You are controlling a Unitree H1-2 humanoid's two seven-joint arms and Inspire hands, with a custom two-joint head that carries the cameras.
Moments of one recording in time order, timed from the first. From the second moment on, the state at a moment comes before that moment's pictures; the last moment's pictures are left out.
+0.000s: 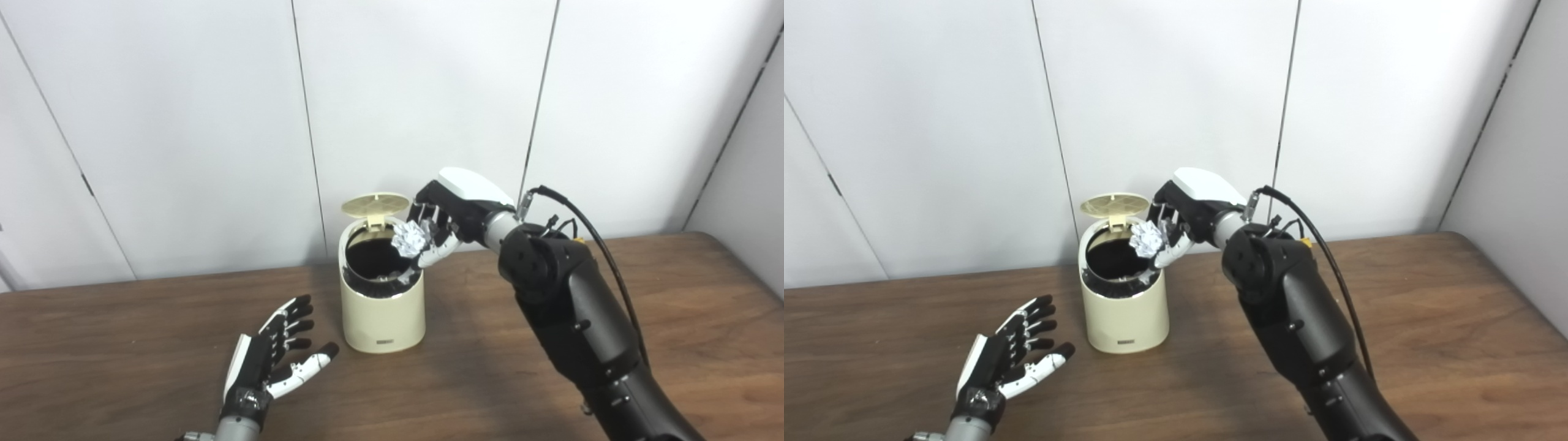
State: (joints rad) left arm -0.26 0.06 -0.07 0.15 0.12 -0.06 -0.05; right arm -0.77 -0.23 0.22 -0.09 -0.95 0.46 0.64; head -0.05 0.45
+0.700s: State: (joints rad) left arm -0.26 0.04 -0.07 0.15 0.13 -0.06 -0.04; right arm -0.78 -0.22 0.28 -0.06 -0.97 0.46 0.62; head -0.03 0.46
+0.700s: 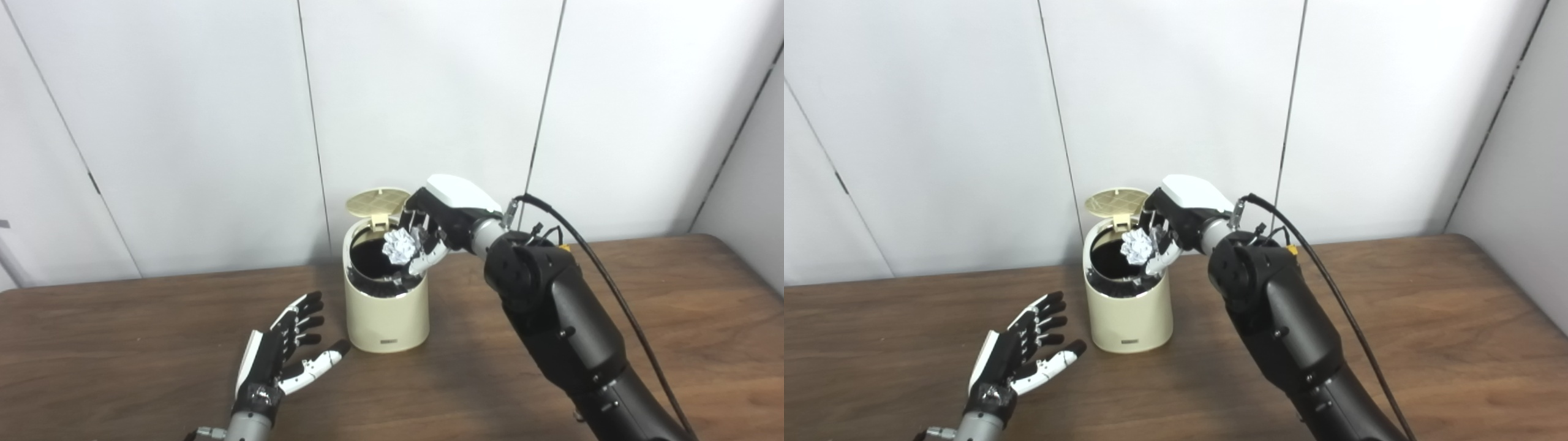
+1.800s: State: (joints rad) left arm -0.26 0.03 -0.07 0.15 0.14 -0.06 -0.04; right arm -0.79 -0.22 0.33 -0.06 -0.98 0.46 0.64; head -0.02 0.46
